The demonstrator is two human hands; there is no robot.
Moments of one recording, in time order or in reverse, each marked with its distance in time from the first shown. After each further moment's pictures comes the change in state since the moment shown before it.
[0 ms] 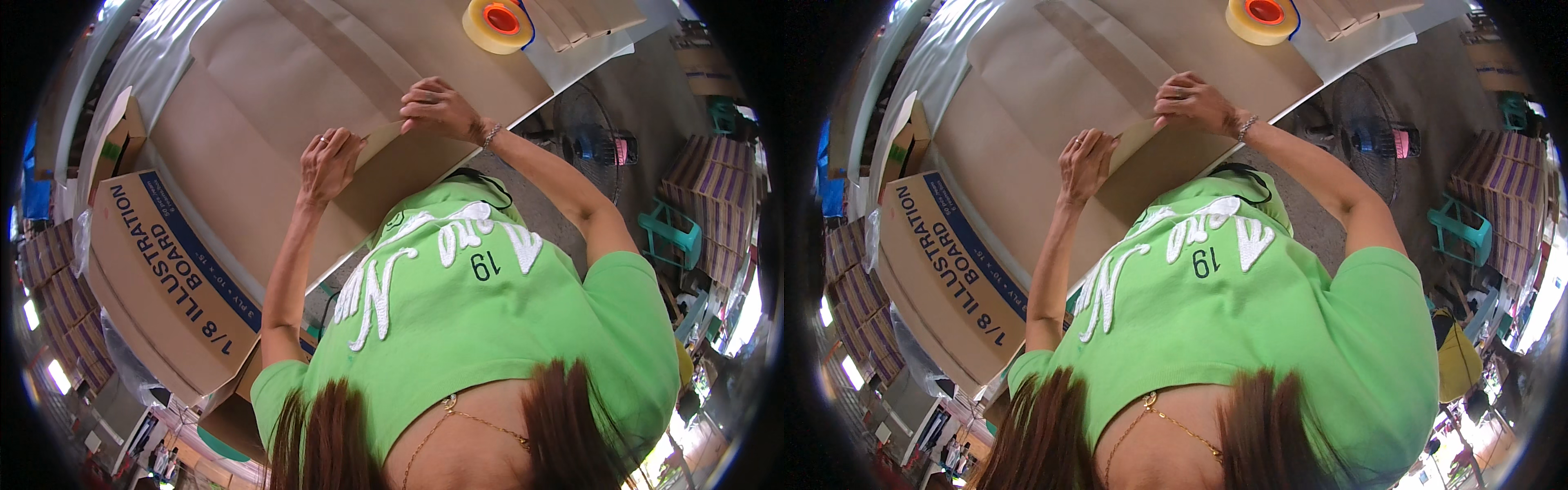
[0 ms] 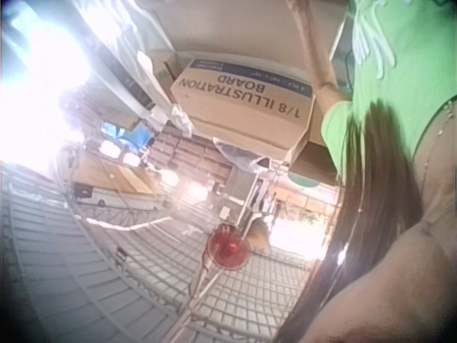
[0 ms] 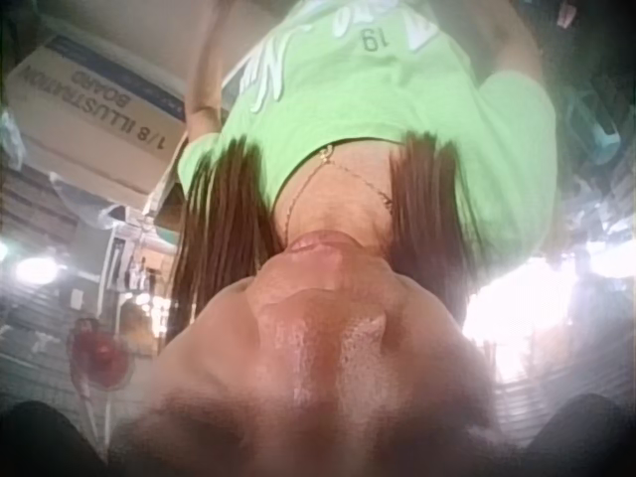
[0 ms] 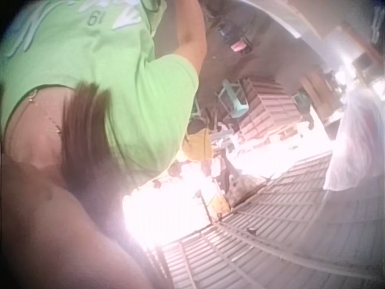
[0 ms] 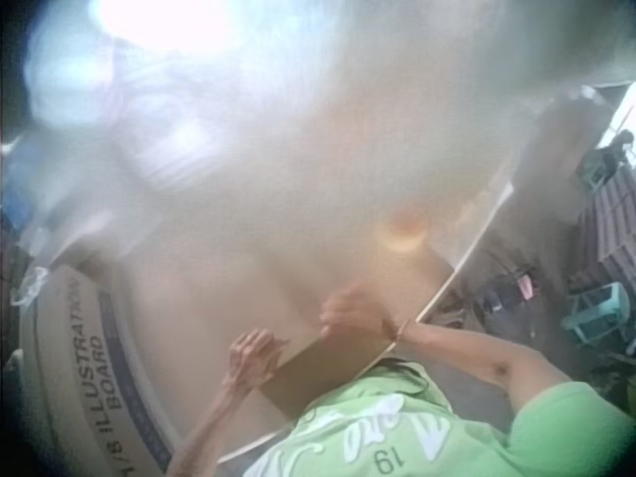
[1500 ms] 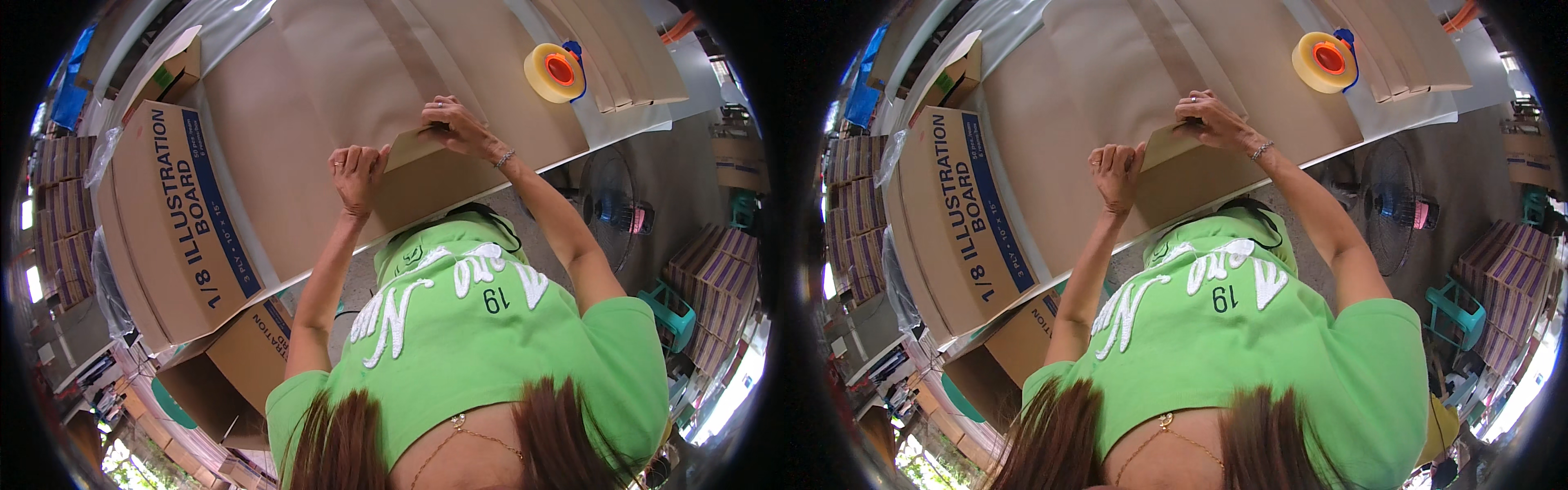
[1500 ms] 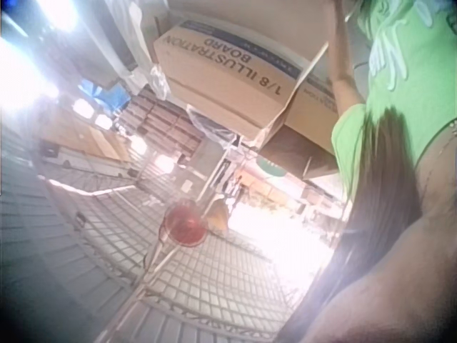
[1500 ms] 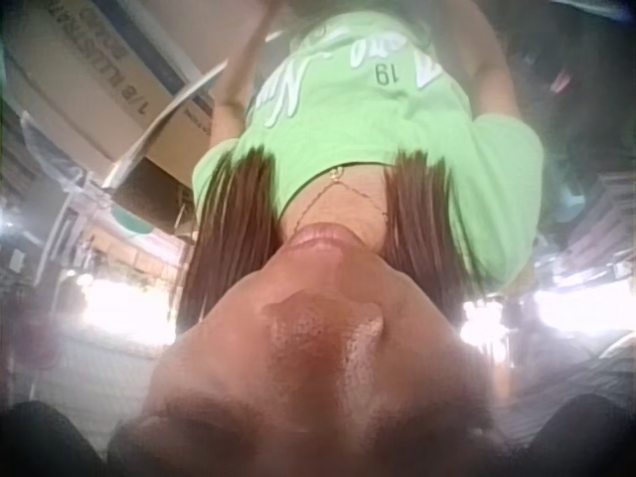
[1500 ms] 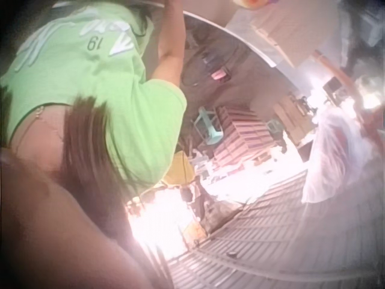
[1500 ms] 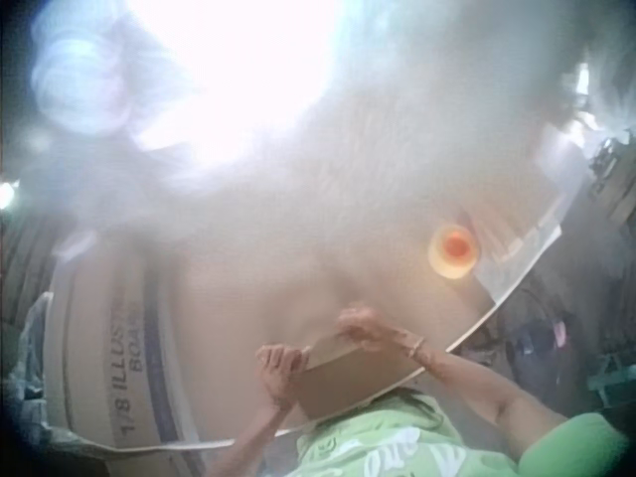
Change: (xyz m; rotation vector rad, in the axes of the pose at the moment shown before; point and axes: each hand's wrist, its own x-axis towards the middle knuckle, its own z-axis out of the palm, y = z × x) left_hand -0.058 0.020 0.032 0.227 0.396 -0.439; right_hand 0.057 -0.019 0.017 0.314 -0.266 0.150
